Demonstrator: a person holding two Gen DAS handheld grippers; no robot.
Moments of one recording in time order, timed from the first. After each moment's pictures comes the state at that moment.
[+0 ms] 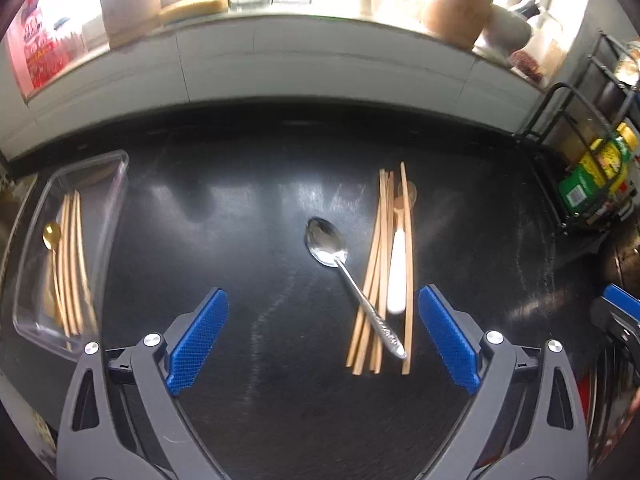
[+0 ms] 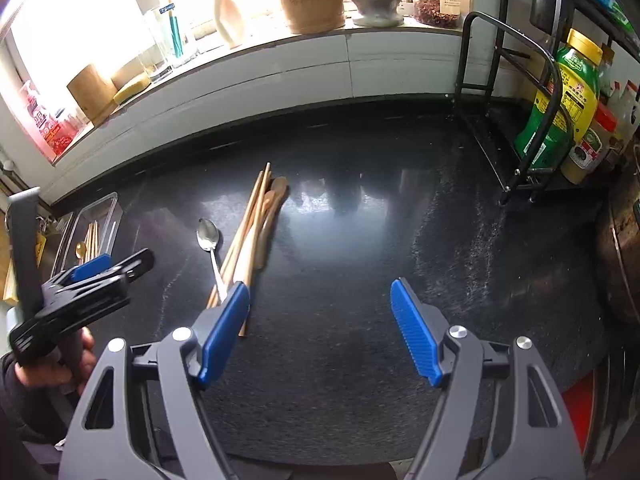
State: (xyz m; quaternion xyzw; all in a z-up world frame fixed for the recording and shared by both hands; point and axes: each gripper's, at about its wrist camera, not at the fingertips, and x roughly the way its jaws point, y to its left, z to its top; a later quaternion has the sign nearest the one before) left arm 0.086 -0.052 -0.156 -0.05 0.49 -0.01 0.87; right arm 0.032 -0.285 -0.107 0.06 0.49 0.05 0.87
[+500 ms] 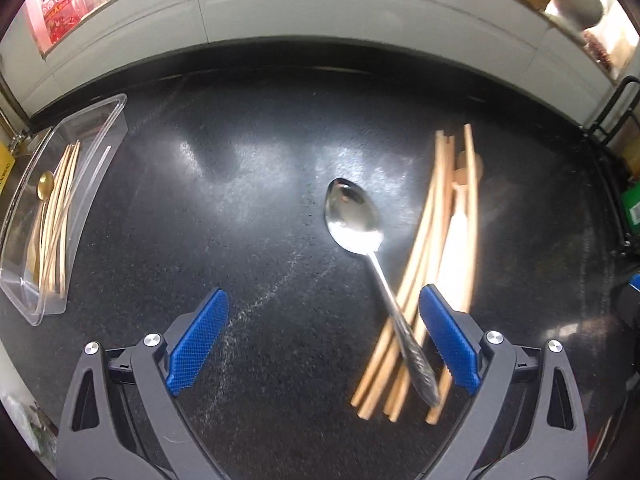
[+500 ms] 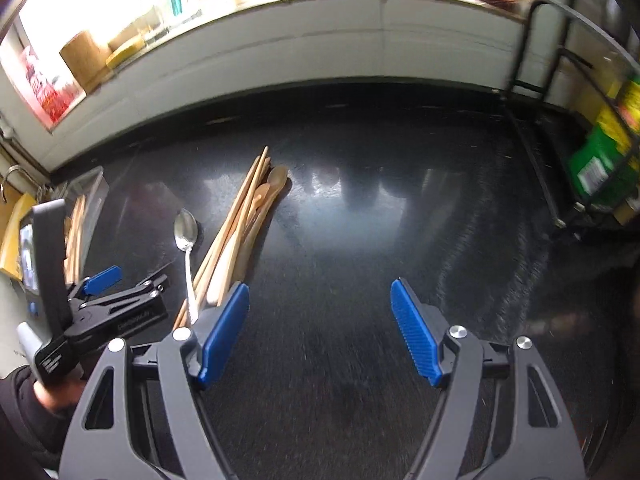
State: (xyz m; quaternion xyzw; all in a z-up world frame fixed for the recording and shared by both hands) left arm 0.120 -0.067 -0.229 -0.05 0.53 0.08 0.84; right arm 0.118 -0.267 -0.171 0.02 0.53 0.10 0.84
